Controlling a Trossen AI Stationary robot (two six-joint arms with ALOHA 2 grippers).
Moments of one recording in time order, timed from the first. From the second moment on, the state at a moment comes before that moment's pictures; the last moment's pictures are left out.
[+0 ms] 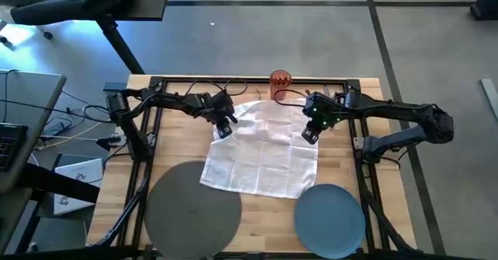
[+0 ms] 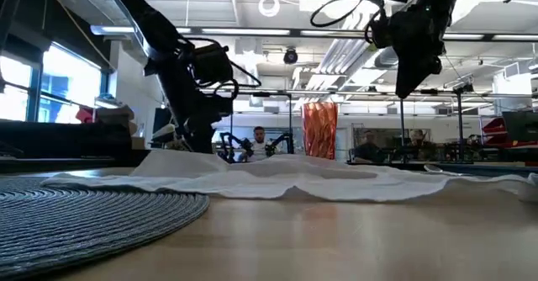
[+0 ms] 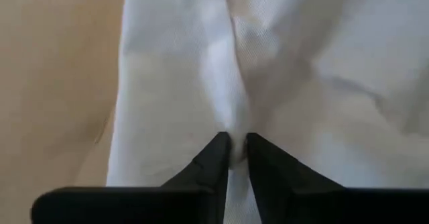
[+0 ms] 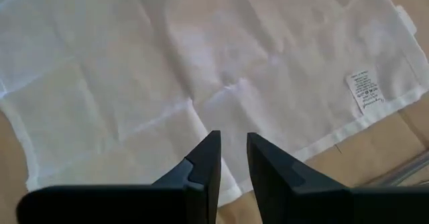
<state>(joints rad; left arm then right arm) 0.44 1.71 0.89 -0.29 0.01 -0.01 -0.28 1.21 0.97 -0.94 0.01 0.36</state>
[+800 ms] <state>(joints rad) 0.40 1.72 0.89 -0.31 -0.10 0.14 -0.28 1.21 0.97 -0.93 0.01 0.44</state>
